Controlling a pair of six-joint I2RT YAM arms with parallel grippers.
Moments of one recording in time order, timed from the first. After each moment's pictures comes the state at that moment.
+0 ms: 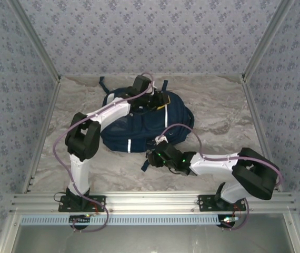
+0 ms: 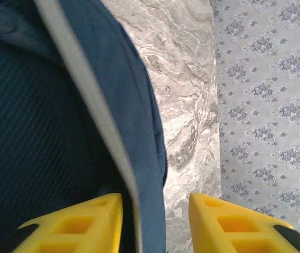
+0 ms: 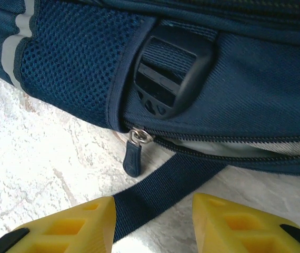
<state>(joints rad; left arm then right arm) -0.59 2.02 1.60 -0.22 0.50 -0.91 1.04 1.45 0.61 0.05 0.17 0.60</state>
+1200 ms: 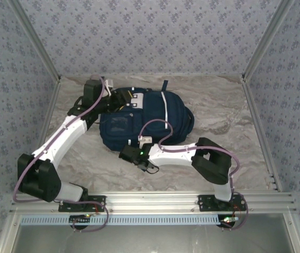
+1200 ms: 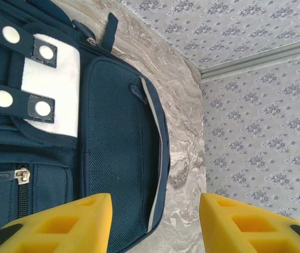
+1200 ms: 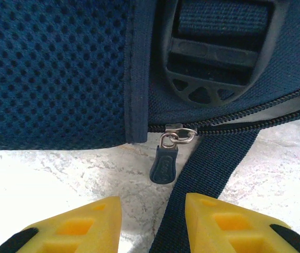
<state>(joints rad) -0.35 1.39 1.15 -0.26 0.44 -0.93 1.20 1.92 1.27 -0.71 0.44 1.15</state>
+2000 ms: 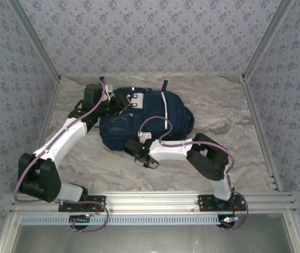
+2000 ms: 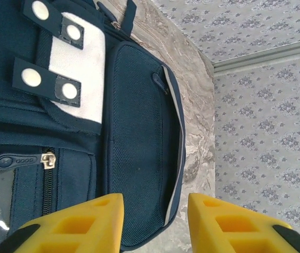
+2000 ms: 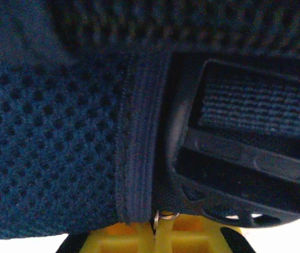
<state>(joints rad) -0.33 1.39 1.08 -0.24 0.46 -0.92 1.12 1.95 1.24 -0.56 0.42 1.00</state>
